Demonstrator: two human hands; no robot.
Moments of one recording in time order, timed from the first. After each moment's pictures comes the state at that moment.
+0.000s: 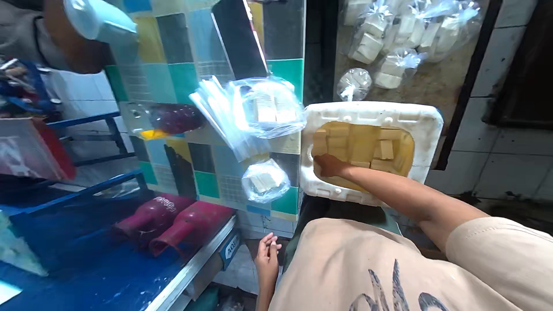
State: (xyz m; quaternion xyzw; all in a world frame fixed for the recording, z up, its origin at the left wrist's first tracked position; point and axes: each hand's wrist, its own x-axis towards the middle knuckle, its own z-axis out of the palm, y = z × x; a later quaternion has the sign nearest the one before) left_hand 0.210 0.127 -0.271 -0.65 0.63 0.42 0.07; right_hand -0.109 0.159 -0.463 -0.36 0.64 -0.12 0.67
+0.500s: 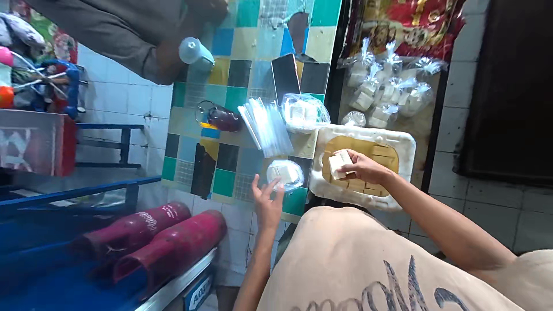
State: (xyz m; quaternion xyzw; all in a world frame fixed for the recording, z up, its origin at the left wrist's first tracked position) left_hand 0.083 0.044 -0.257 -0.49 0.77 0.39 -0.08; right_hand -0.171 0.209 -0.328 -0.04 0.52 -0.53 0.67
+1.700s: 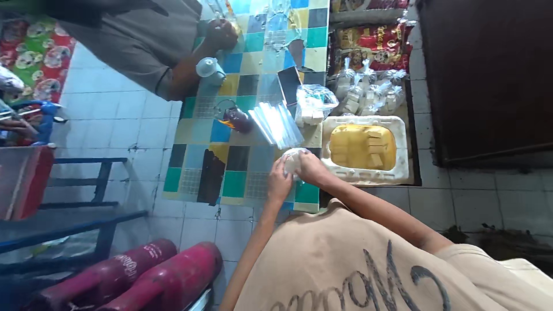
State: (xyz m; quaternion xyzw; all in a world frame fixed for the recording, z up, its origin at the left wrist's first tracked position) left_hand 0.095 -0.011 -0.264 -0.33 0.83 0.44 0.05; right_hand -0.006 0.087 -0.252 -0.28 0.83 -0.31 0.38
